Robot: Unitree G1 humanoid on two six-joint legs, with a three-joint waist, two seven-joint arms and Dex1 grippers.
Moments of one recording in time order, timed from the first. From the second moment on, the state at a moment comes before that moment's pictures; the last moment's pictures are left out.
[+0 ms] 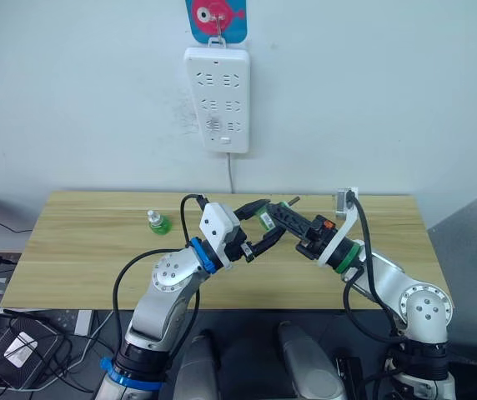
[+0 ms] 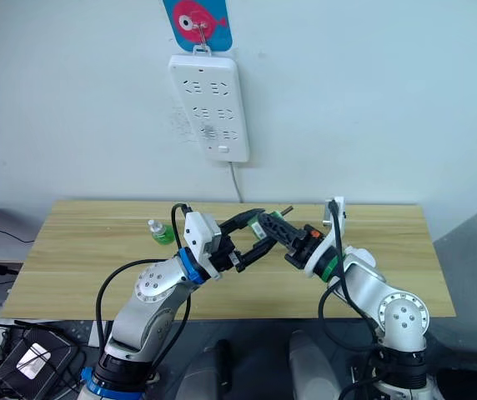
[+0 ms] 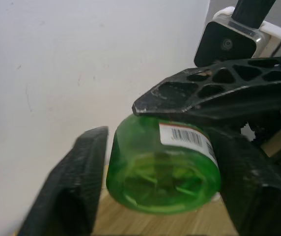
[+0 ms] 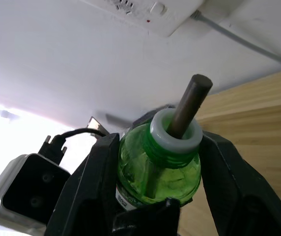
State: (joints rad) left arm -0.20 0.28 -0.19 -0.28 -0.30 0.15 -0.66; right arm -0.25 -0.14 -0.11 -0.41 1.44 0.97 -0.11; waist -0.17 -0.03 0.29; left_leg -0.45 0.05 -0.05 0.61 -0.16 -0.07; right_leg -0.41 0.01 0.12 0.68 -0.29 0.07
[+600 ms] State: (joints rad) left arm 0.19 0.49 -0.09 -0.54 -0.25 0.23 -0.62; right arm -0.57 -0.24 0.29 0.59 0.12 -0.06 0.21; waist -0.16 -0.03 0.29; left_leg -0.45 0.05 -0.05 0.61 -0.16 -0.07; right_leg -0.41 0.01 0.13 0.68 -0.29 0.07
